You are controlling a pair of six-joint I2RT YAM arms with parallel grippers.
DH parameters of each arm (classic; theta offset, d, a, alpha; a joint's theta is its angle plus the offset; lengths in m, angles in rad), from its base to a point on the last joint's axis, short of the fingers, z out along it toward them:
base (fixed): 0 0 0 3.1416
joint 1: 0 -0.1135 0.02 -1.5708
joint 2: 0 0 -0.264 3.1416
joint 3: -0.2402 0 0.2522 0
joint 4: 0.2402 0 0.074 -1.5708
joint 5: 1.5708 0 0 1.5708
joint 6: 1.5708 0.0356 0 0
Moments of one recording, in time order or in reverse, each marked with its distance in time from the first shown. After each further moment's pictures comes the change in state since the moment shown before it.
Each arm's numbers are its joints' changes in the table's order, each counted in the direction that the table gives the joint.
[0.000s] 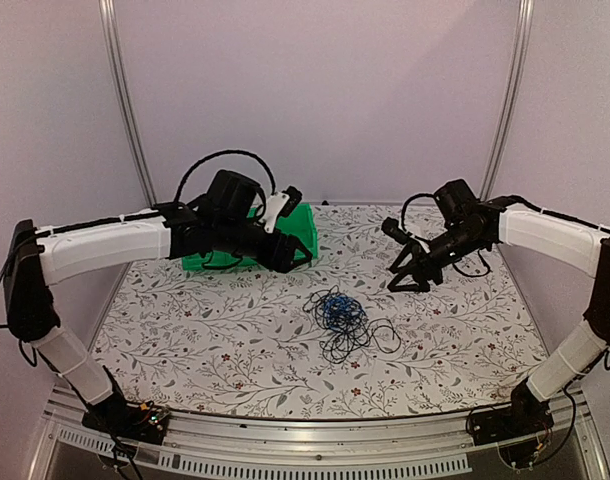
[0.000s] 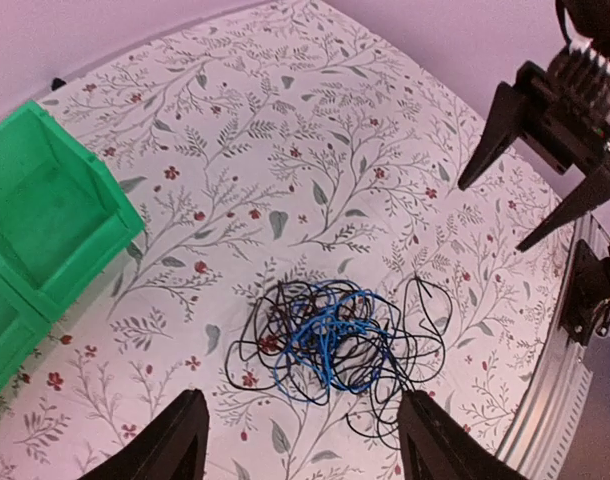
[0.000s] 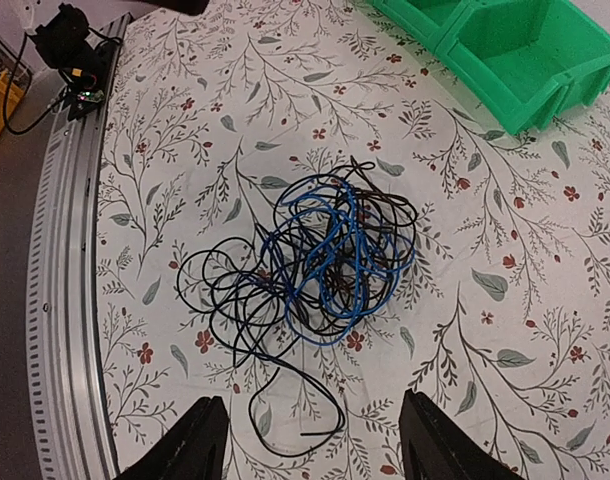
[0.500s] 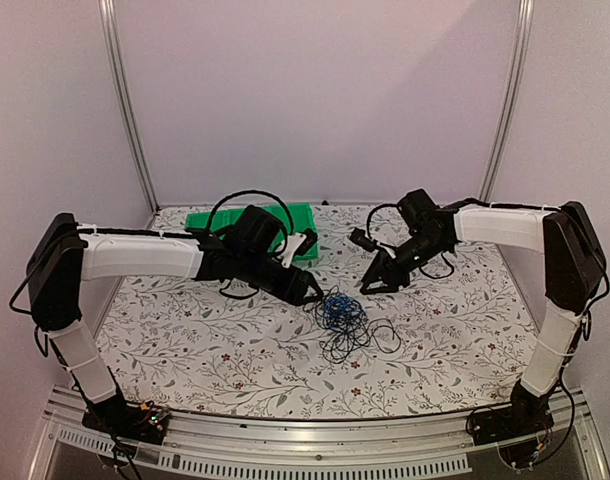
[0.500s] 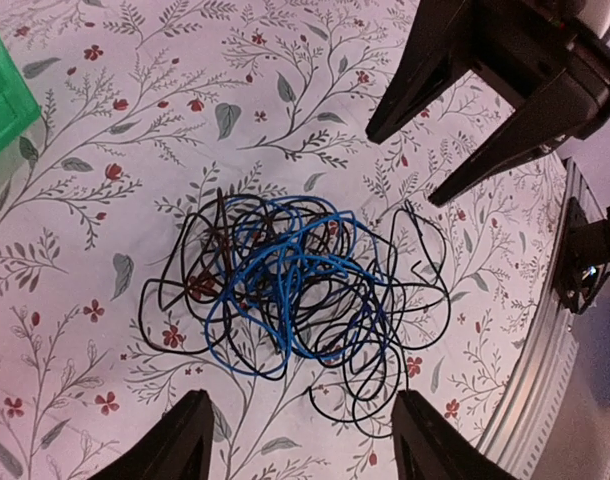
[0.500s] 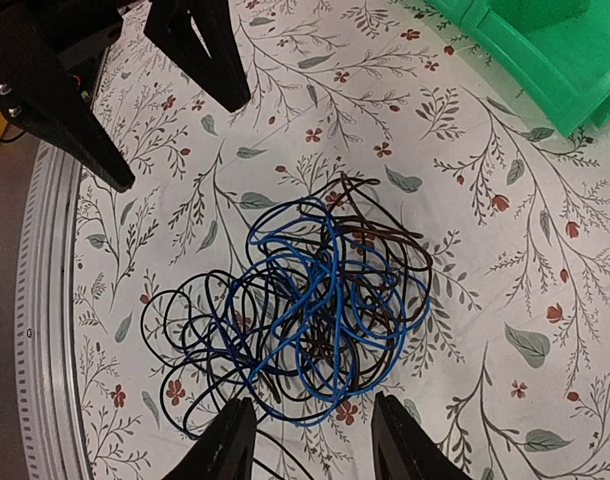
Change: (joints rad) left arm 0.064 -0.151 0.077 -0.072 0.121 -0.095; right arm -0.073 -0.271 -0.124 -0.098 -0.016 0.064
